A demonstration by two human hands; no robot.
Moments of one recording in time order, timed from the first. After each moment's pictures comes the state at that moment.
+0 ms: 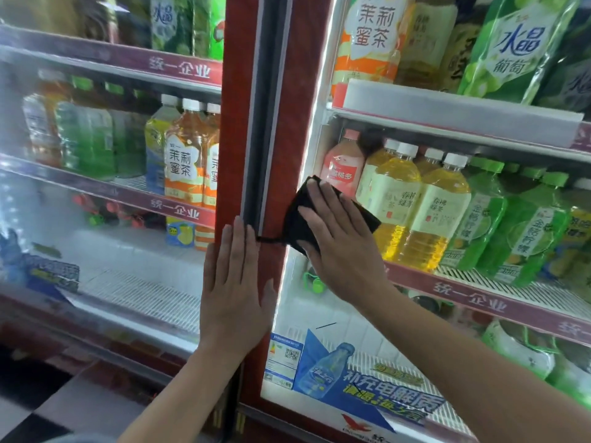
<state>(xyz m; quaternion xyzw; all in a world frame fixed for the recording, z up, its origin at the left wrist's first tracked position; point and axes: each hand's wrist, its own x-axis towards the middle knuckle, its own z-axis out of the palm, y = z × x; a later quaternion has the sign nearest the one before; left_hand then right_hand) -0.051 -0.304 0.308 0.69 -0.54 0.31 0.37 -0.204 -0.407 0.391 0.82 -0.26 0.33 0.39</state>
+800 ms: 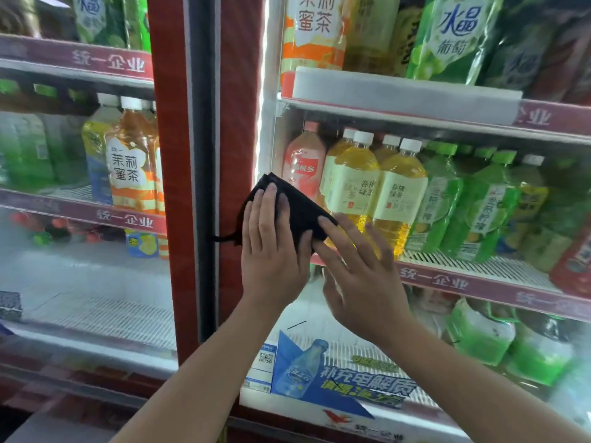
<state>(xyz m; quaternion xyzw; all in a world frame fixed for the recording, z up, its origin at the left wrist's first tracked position) -0.120 -0.390 0.351 0.51 -0.55 0.39 0.53 -0.284 -0.383 0.366 0.79 -0.29 0.34 0.41</state>
